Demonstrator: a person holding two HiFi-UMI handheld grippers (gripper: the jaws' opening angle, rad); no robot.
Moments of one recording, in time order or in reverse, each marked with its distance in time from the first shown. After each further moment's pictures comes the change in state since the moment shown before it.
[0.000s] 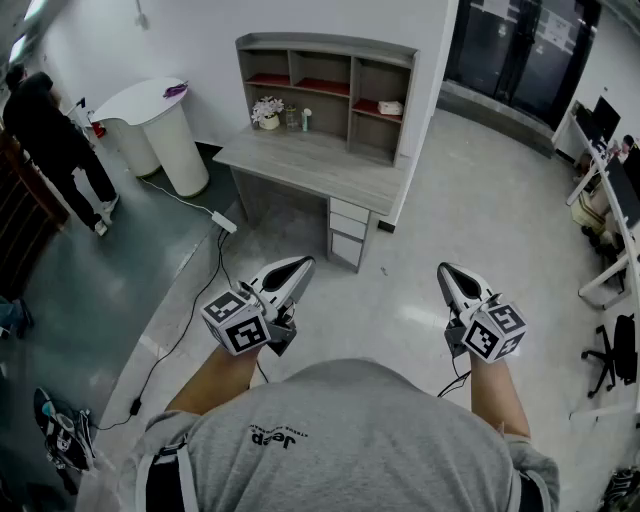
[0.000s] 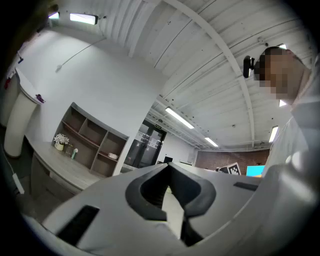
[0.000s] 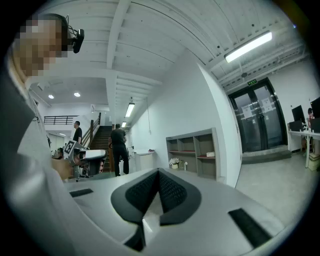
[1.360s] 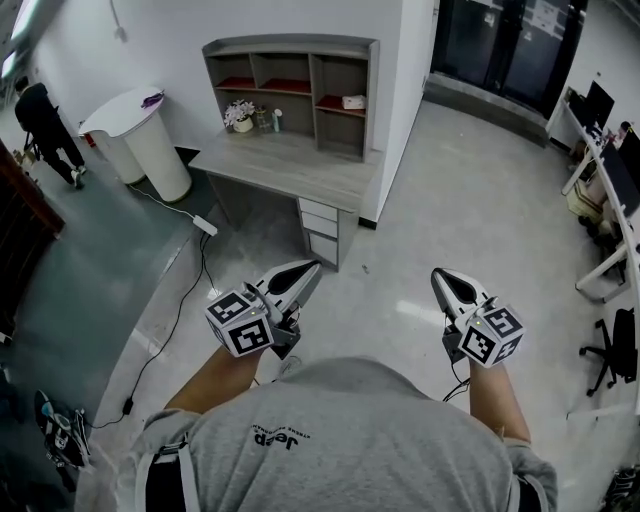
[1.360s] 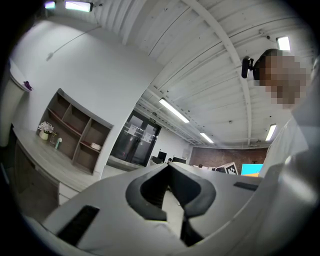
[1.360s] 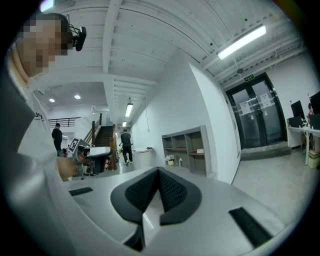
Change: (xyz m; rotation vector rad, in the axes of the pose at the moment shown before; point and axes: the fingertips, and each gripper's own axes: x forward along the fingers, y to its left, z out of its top) left arm 0.131 -0.078 -0.063 -0.010 0.052 -0.059; right arm -0.077 -0.112 -0.018 0.026 0.031 0.026
